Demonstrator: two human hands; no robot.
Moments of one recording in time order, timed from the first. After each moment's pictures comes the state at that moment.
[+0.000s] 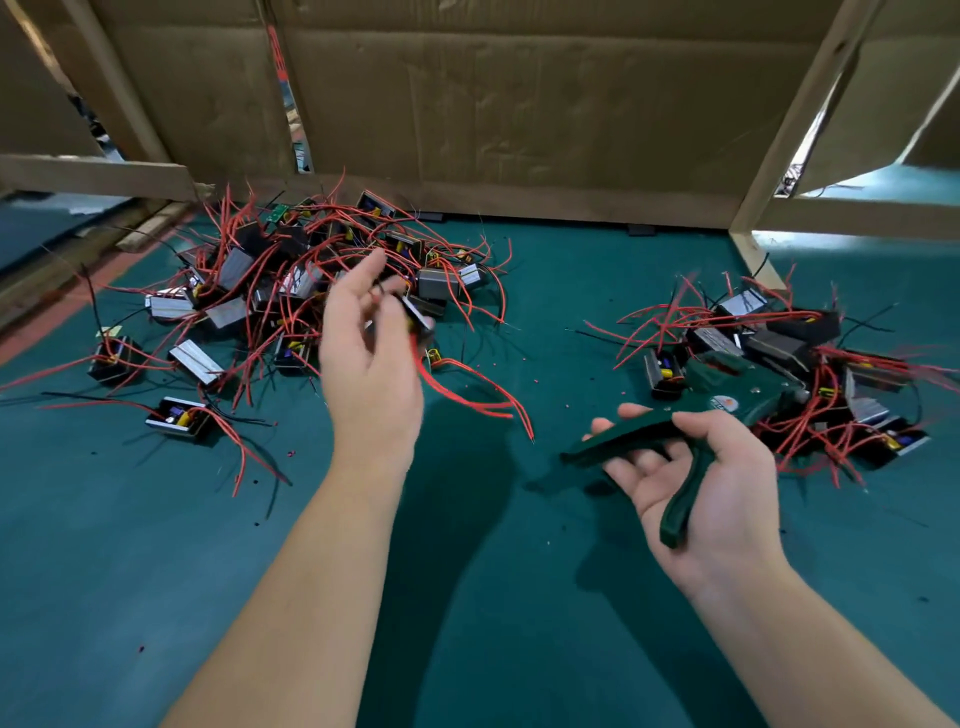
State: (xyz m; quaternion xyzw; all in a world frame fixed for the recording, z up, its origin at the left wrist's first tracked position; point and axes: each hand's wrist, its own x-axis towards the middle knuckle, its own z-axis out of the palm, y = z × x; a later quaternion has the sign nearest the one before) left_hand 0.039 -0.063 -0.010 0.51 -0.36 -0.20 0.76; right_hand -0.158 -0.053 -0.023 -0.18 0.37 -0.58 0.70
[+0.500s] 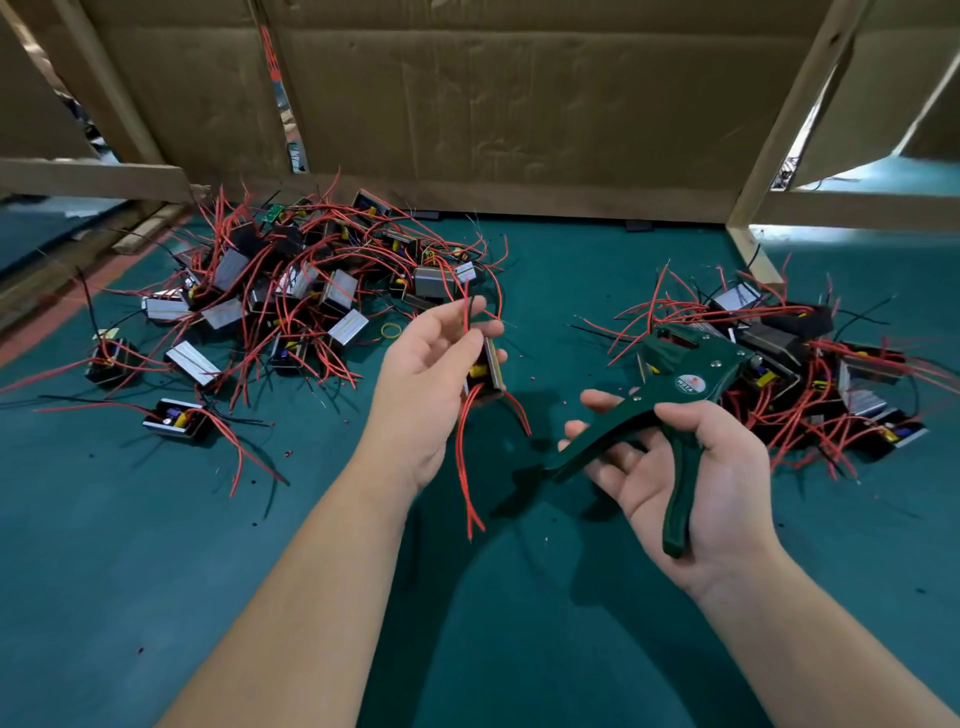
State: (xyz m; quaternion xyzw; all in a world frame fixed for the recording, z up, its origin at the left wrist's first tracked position) left_hand 0.019 -0.062 -0.016 0.46 -0.36 -0.45 0.67; right_hand -0.158 -0.050 -0.019 -0.24 0.31 -0.52 0.76
